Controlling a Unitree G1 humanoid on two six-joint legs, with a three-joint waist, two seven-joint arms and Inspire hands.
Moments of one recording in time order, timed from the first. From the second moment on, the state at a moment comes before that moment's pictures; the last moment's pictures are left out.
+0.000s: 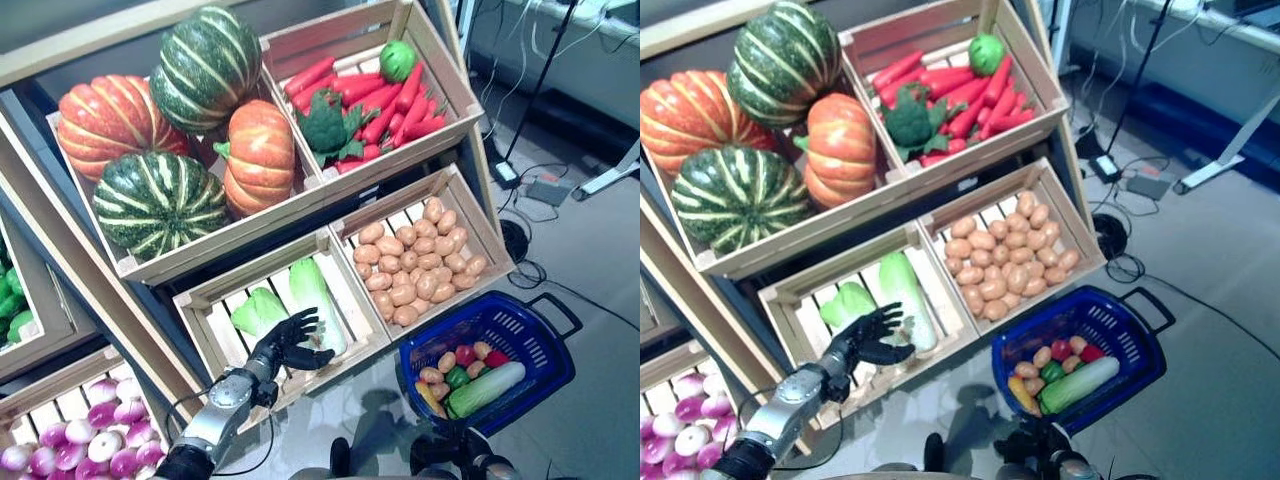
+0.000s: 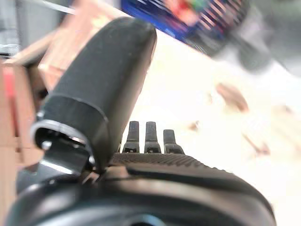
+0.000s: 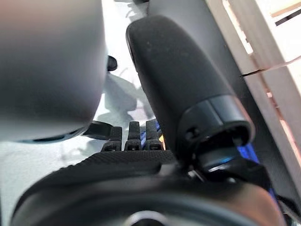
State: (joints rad) left arm -0.04 0.47 -0.33 0.36 -0.21 0.02 -0.02; right arm -0.01 -0.30 0.28 1.13 0.40 -0.10 0.10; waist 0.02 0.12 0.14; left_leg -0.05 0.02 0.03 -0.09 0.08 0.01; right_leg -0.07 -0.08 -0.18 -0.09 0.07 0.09
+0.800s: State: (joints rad) left arm -0.52 0.69 -0.54 0.41 0.60 0.05 0.68; right arm -0.36 -0.34 0.30 1.09 0.72 -0.18 0.14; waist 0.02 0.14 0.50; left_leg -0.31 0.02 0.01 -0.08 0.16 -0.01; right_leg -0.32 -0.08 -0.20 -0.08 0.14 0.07
